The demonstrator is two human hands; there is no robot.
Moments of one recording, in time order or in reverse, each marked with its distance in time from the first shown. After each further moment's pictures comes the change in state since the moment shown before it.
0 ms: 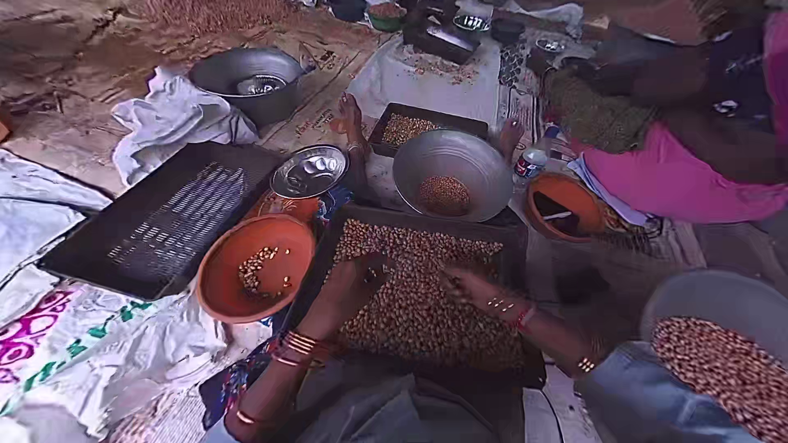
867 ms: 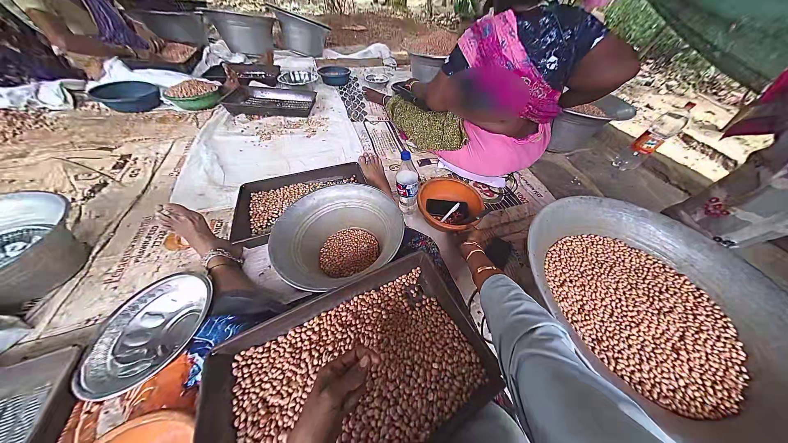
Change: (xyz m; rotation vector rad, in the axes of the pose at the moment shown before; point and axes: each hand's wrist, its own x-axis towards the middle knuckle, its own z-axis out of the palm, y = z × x) left_hand 0.047 0.017 0.062 -1.041 -0.410 -0.118; right_hand 0.075 0.074 -0.267 0.923 1.409 -0.188
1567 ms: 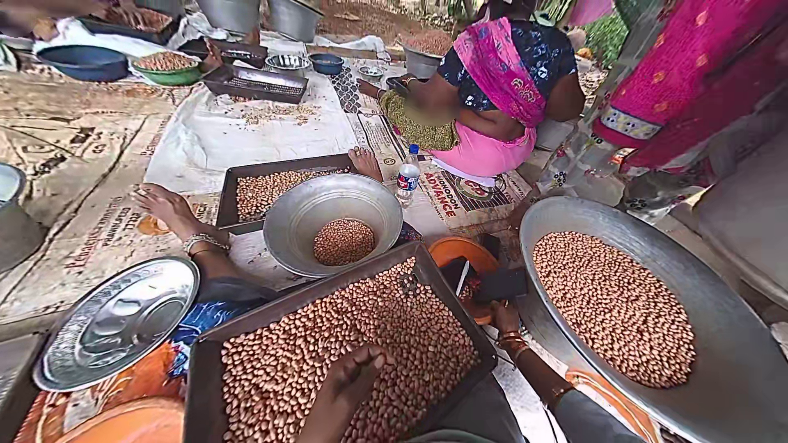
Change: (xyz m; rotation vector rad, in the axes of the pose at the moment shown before) left_hand -0.019 -0.001 0.000 0.238 -0.152 0.131; right_hand -0.111 0.085 -0.201 -0.492 0.088 -0.170
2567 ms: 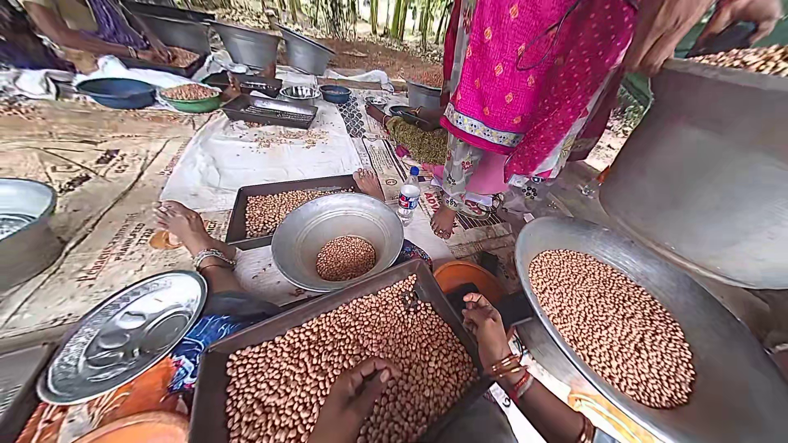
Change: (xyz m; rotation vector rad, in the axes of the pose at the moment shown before) left_hand -0.001 0.004 0.003 0.140 -0.047 0.025; right_hand -0.129 -0.110 0.006 0.436 -0.366 -0.246
